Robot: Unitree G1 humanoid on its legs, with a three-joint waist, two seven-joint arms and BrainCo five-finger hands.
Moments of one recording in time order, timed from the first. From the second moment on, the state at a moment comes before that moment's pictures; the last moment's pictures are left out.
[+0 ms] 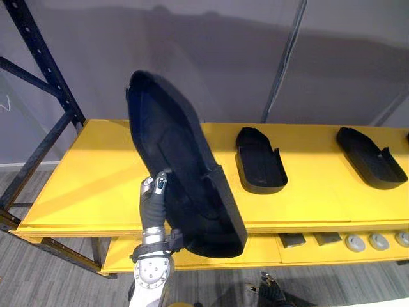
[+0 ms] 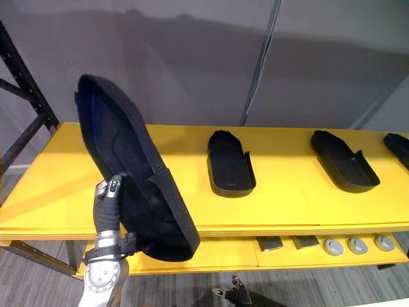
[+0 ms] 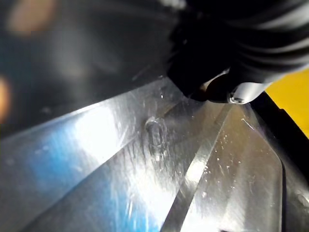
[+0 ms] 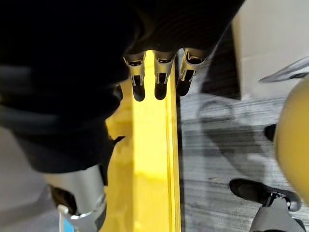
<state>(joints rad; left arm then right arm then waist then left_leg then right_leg) 0.30 -0.04 -0.18 -0.45 0.10 -0.15 0.28 0.16 0.01 -0.02 0.84 -0.04 -0.06 -0.06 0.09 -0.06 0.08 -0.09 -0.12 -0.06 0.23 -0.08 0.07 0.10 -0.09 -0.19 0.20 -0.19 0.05</state>
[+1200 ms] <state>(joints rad) 0.26 -0.05 -0.14 -0.33 0.12 -0.14 0.25 0.15 0.02 -0.04 0.84 -0.06 -0.06 -0.08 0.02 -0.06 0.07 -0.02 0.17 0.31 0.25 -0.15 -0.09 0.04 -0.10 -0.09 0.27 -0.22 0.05</state>
